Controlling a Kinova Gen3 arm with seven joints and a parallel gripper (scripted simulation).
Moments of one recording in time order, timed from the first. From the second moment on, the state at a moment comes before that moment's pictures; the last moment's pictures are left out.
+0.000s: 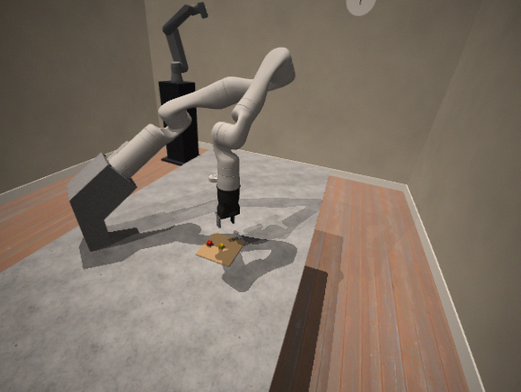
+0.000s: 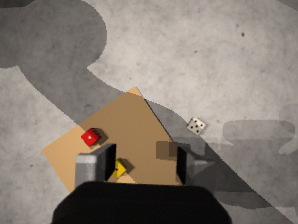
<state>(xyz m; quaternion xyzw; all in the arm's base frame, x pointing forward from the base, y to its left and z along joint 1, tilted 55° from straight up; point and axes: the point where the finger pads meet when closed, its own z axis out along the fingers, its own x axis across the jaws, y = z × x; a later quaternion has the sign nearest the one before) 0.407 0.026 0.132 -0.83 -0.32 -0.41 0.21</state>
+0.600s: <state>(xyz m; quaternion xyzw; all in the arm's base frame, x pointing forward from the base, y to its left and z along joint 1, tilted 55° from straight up) 0.411 0.046 0.149 -0.88 -0.08 -0.33 0.32</state>
